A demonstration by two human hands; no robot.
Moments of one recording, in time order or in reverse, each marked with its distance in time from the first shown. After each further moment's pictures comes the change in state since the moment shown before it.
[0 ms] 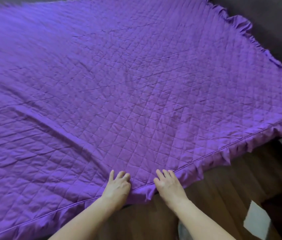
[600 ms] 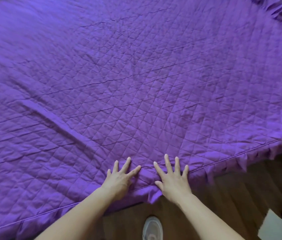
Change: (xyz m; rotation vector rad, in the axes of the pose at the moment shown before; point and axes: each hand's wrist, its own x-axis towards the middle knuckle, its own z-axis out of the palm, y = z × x) left_hand 0.043 -0.023 0.013 -0.207 -0.213 -0.144; right_hand 0.037 0.021 0.000 0.150 -0.217 0.066
